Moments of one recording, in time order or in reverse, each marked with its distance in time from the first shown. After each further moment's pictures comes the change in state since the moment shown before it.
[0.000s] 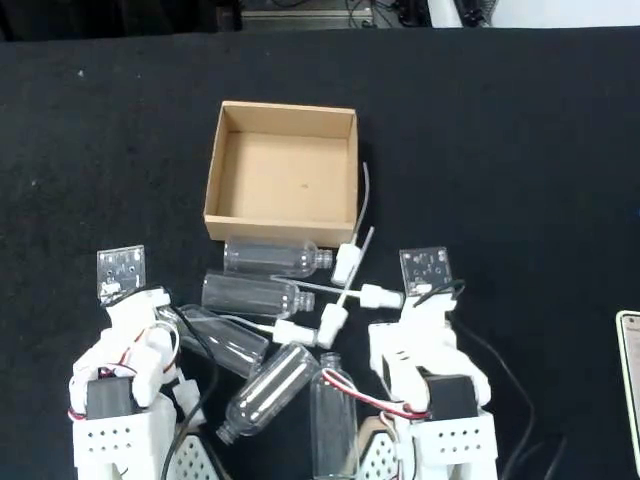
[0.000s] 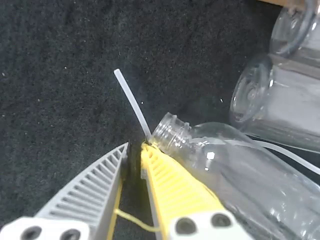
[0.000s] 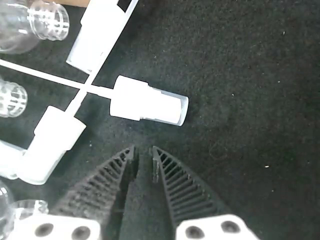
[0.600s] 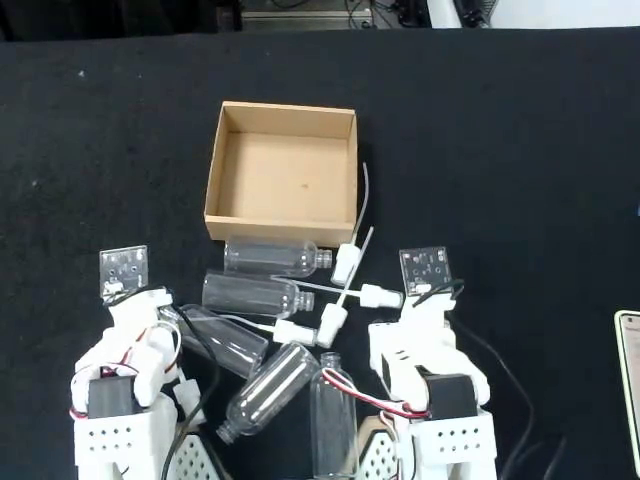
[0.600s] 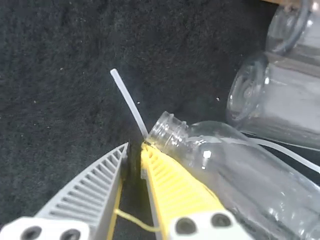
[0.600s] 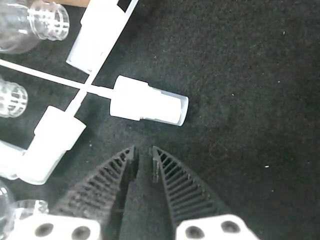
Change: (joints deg) left arm 0.8 0.0 0.0 0.0 -0.1; right arm 0.0 0.0 0.0 0.0 0.0
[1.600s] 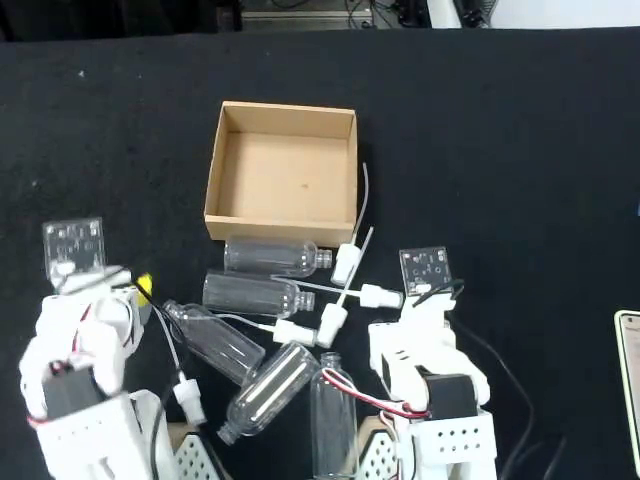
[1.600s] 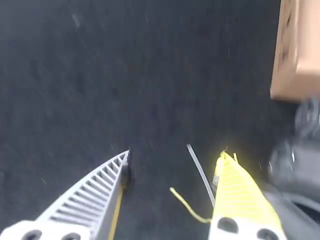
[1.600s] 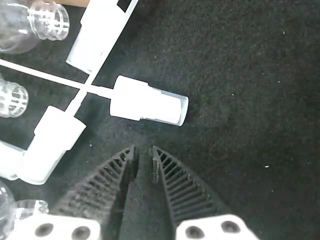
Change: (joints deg) left arm -14.5 16.9 -24.2 -5.5 -15.6; right arm 0.0 0.0 0.0 0.0 0.0
